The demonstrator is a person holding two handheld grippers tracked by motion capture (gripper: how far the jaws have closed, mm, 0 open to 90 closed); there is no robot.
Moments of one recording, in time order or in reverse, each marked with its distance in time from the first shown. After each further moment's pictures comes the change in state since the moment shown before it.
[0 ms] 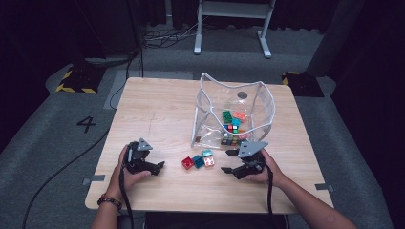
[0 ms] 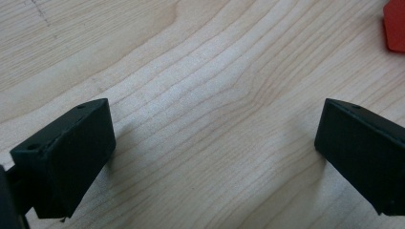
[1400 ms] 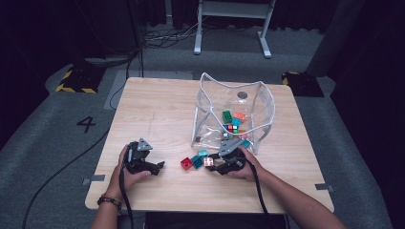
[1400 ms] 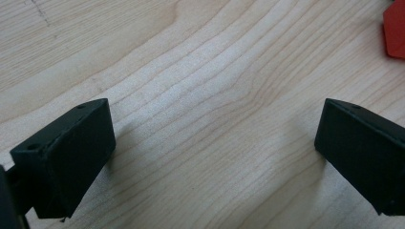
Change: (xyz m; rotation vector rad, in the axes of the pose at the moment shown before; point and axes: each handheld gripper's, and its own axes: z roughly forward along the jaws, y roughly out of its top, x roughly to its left) left arm 0.000 0.000 0.000 0.000 0.000 0.000; right arm -0.007 0.008 0.060 0.055 0.113 -0.020
